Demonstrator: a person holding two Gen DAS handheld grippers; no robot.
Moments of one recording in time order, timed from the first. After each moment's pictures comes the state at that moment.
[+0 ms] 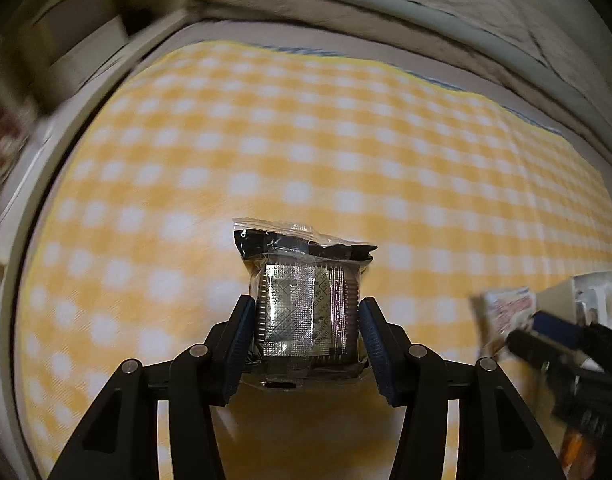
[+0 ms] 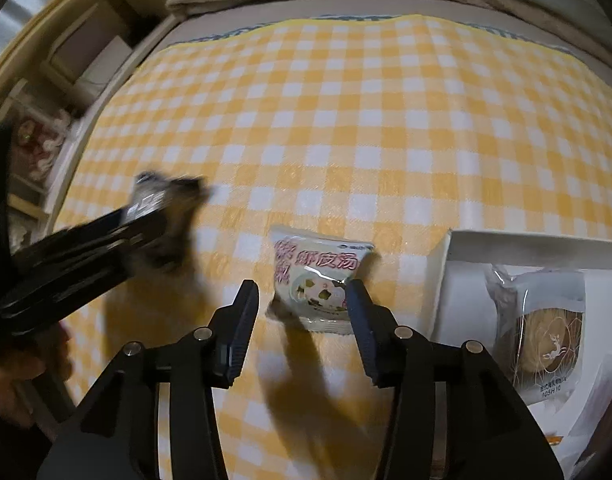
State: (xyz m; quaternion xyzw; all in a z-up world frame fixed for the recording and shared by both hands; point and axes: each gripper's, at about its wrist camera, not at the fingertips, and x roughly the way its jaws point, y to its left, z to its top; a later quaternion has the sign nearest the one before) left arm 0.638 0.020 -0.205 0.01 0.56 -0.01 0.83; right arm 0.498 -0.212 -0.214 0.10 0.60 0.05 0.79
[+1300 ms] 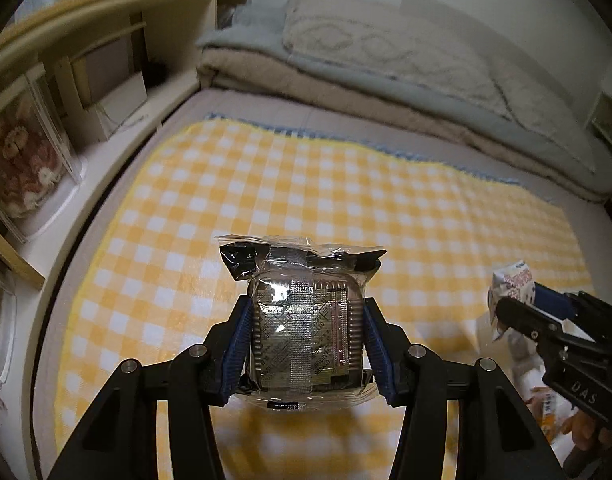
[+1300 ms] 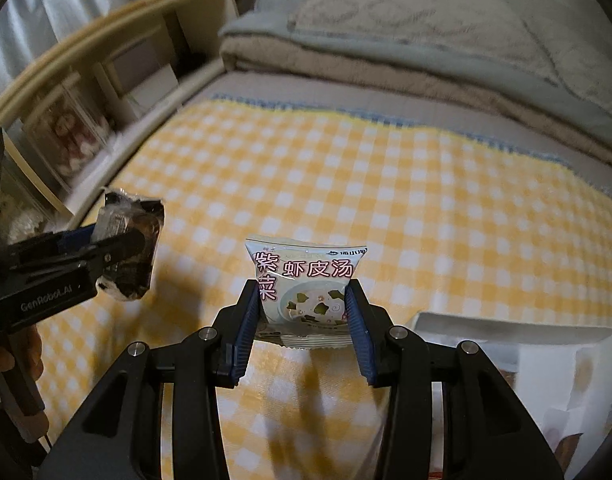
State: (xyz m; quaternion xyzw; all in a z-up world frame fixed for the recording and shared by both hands) left arm 0.566 0.024 -0.114 -0.01 0.46 -0.04 0.89; right arm 0.490 -0.175 -0.142 0.02 0.49 0.08 0.87
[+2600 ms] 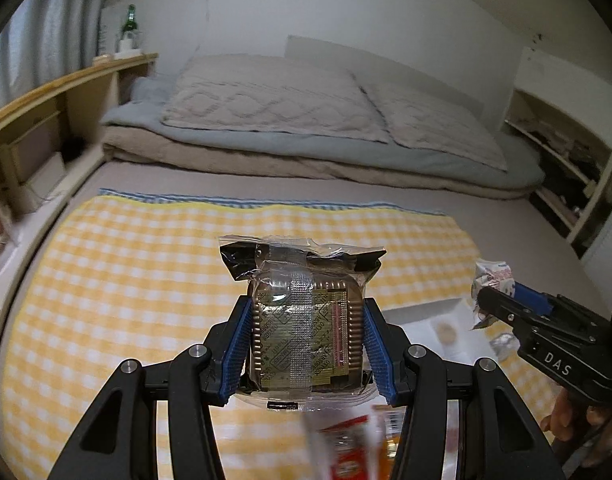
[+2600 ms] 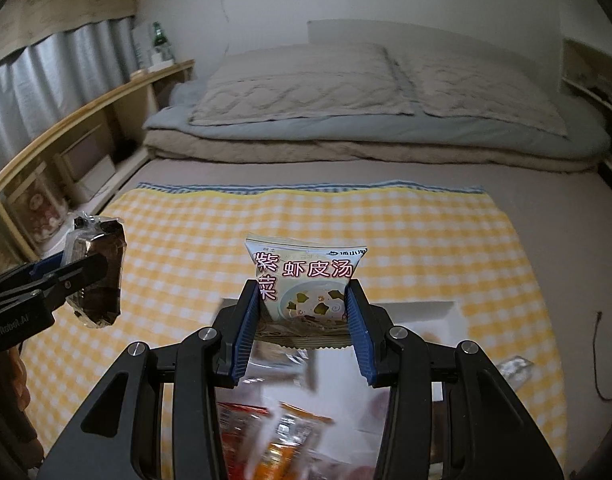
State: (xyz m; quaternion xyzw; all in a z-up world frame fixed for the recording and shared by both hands) left arm 0.425 -0.141 -0.029 -0.01 0.39 -0.17 0.91; right arm 0.368 -0.351 -0.036 0.04 0.40 -0.05 0.92
